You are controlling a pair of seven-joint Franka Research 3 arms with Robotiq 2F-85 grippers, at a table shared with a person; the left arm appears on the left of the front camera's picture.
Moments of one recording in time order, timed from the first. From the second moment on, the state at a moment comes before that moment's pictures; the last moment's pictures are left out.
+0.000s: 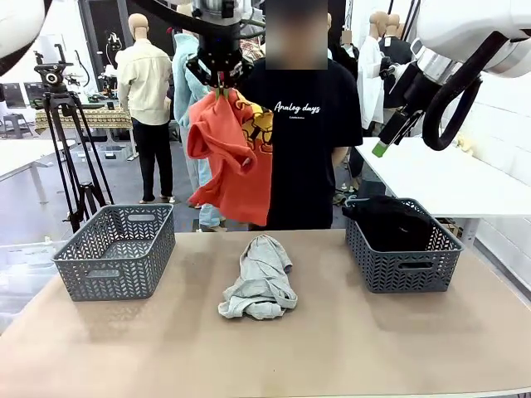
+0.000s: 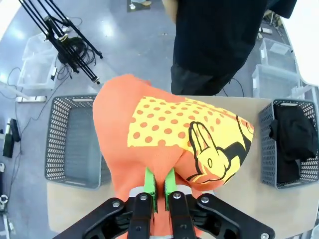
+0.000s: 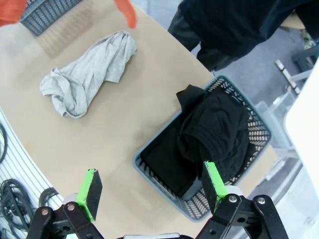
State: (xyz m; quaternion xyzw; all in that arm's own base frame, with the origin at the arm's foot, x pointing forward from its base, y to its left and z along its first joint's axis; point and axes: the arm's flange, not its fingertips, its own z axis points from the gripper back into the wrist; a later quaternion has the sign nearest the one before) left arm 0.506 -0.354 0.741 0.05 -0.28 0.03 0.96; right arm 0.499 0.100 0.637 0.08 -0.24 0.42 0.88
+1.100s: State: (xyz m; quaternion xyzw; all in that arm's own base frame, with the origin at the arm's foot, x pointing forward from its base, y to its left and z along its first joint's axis) left arm 0.505 -0.348 0.747 0.05 -0.29 0.03 0.96; right arm 0.499 0.100 0.637 0.08 -0.24 0.42 0.88
